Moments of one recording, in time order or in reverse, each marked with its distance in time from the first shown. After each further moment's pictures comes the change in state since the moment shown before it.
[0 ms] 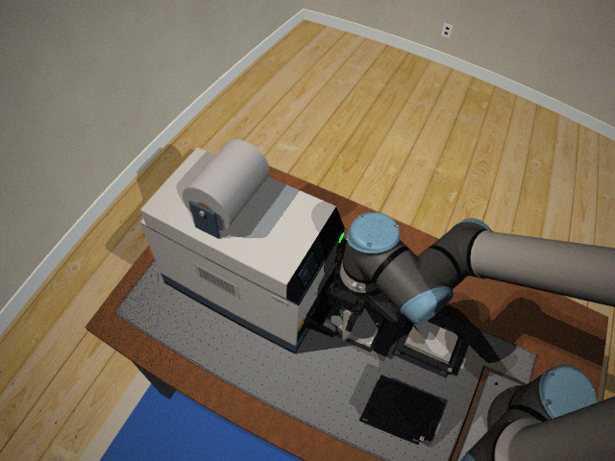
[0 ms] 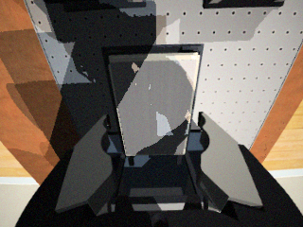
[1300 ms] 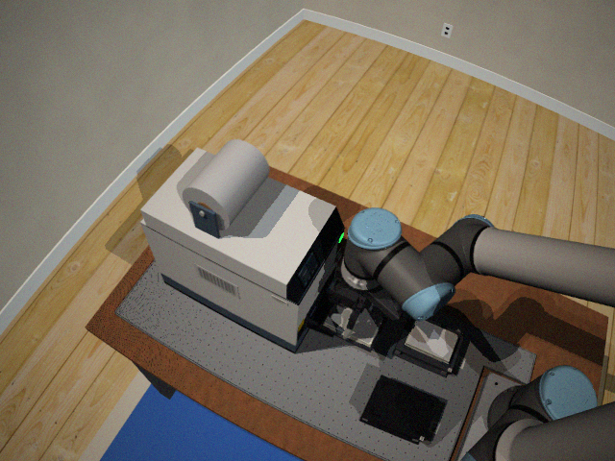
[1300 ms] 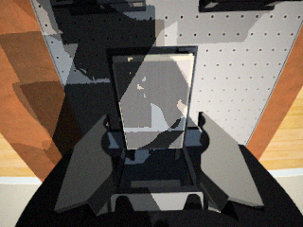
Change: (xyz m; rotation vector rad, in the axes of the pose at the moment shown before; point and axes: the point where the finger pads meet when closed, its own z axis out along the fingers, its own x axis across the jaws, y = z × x) arm 0.001 -0.001 -0.013 0.003 0.001 0.000
